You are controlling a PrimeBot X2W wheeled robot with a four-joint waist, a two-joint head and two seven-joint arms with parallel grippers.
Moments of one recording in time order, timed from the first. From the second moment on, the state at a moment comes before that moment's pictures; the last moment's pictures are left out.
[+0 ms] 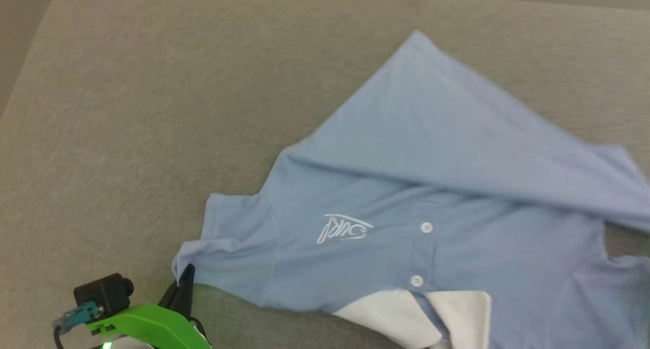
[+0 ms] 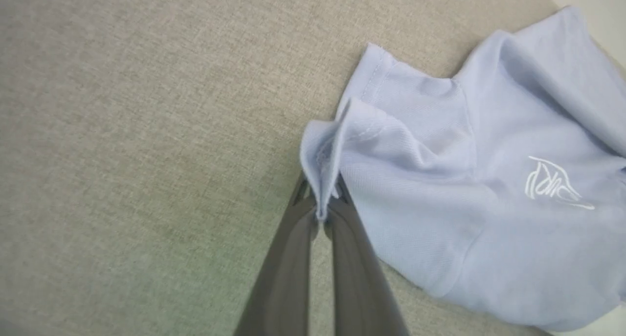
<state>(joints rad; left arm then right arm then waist) 0.18 0.24 -0.13 -0.22 -0.67 0.18 0.21 -0.10 -0.10 -0.60 0.05 0.24 0.13 0.26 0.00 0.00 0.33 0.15</state>
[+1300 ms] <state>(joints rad) 0.14 0.22 -0.21 -0.20 -0.67 0.17 0.23 -0.63 -0.41 0.30 0.45 0.44 0.13 0.27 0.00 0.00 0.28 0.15</state>
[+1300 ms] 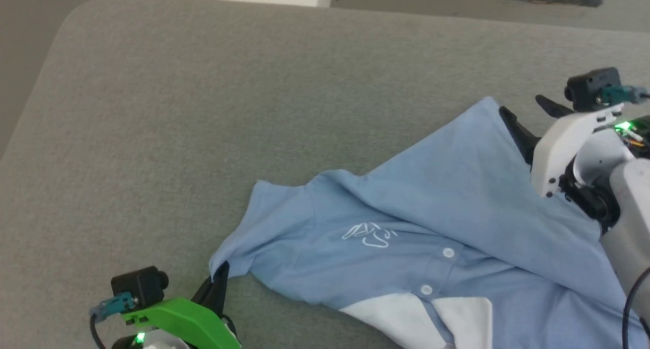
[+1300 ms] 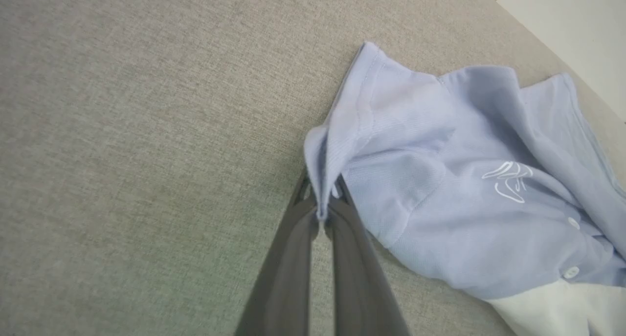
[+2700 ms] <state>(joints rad) 0.15 0.22 -0.19 -0.21 -0.69 0.18 0.15 -0.12 -0.18 -0.09 0.18 0.50 0.13 0.07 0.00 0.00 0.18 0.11</state>
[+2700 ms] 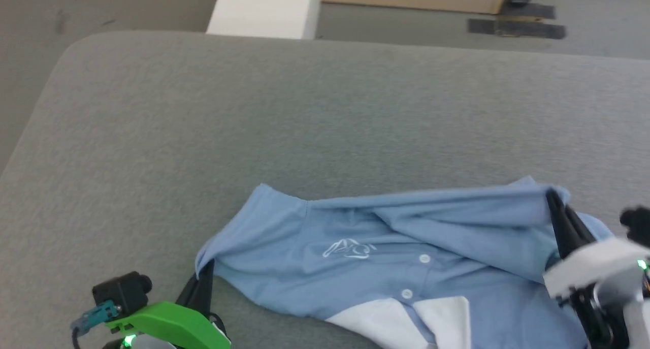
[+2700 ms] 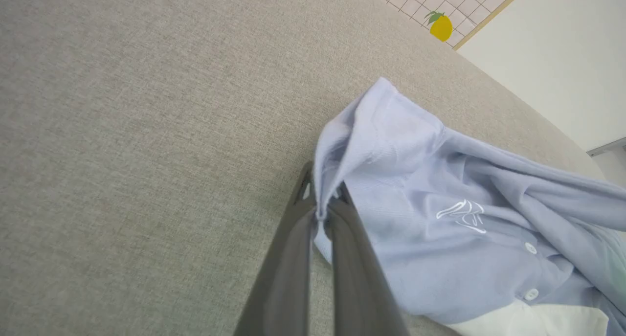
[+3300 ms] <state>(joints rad) -0.31 0.29 -0.11 -0.34 -0.75 0.12 0.23 -0.18 -0.35 -0.17 -0.30 0.37 0.13 0.44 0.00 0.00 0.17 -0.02</state>
